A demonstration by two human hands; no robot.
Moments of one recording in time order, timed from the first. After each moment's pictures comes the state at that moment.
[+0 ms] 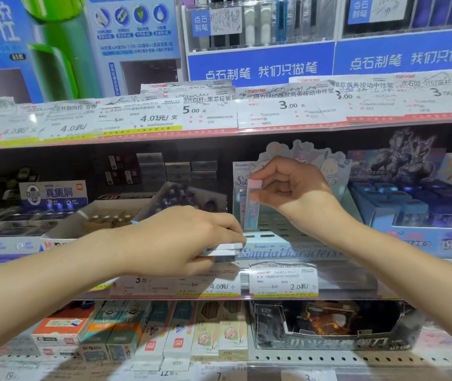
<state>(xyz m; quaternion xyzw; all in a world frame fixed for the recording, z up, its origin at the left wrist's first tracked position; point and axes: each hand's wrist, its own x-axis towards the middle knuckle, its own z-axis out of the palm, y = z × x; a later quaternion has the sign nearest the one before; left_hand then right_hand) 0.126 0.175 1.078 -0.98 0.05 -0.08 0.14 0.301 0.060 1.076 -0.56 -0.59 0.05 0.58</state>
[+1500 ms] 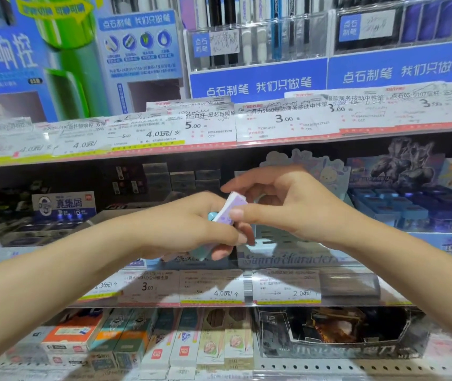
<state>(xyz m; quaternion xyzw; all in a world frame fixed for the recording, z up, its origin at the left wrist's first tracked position) 0.128 0.139 1.115 -0.92 -0.10 -0.05 -0.38 0.268 0.035 1.106 -0.51 -0.68 0.16 0.51</state>
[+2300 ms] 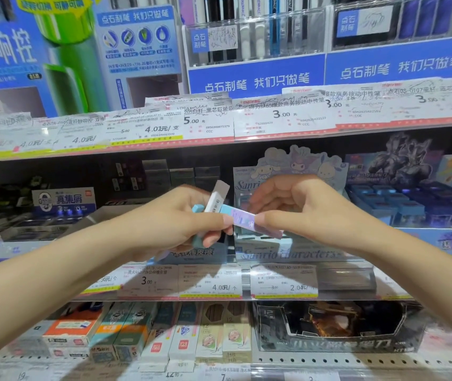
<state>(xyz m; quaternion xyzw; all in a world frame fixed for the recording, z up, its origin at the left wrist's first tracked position) 0.117 0.138 1.109 -0.88 -0.16 -0.14 -0.43 0.283 0.018 1.095 -0.59 -0.63 0.17 0.47</state>
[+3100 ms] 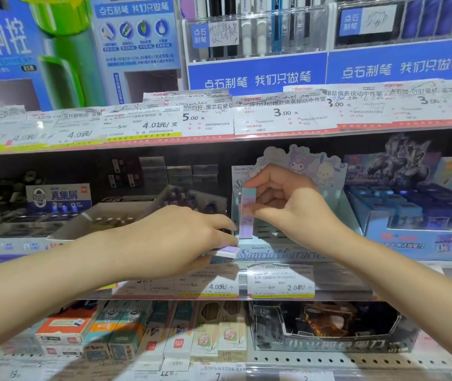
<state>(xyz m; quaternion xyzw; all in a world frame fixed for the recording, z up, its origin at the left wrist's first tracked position) 0.121 0.146 1.091 -0.98 -0.03 -0.05 0.18 0.291 0.052 1.074 -0.57 -0.62 0.03 0.54</state>
